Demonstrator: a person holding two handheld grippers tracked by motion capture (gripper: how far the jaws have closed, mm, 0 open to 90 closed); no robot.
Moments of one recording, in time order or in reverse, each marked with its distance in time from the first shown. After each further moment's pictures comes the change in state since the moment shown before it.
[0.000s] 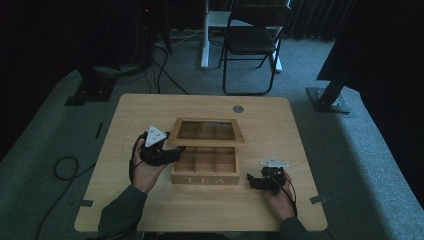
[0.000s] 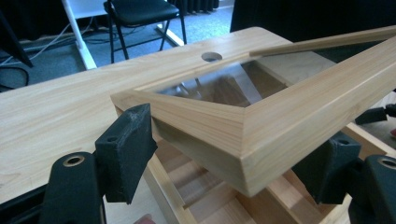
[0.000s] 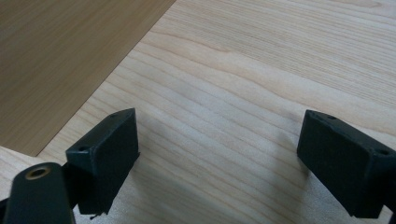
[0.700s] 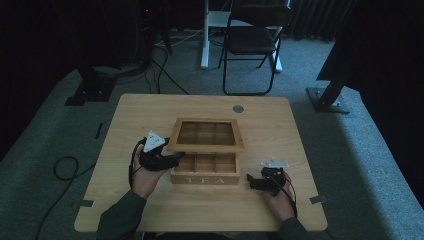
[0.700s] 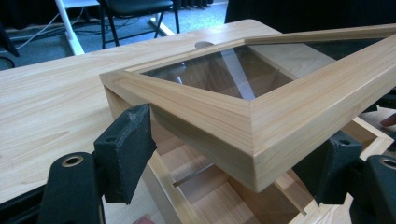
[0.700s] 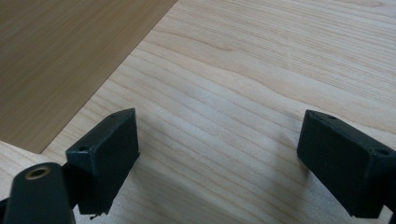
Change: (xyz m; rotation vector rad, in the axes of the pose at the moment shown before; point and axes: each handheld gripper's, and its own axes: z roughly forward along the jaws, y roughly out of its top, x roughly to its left) left arm -0.001 -0.016 -0.001 0.010 -0.027 -0.027; right arm 0.001 -0.001 -0.001 0.000 0.003 -0.001
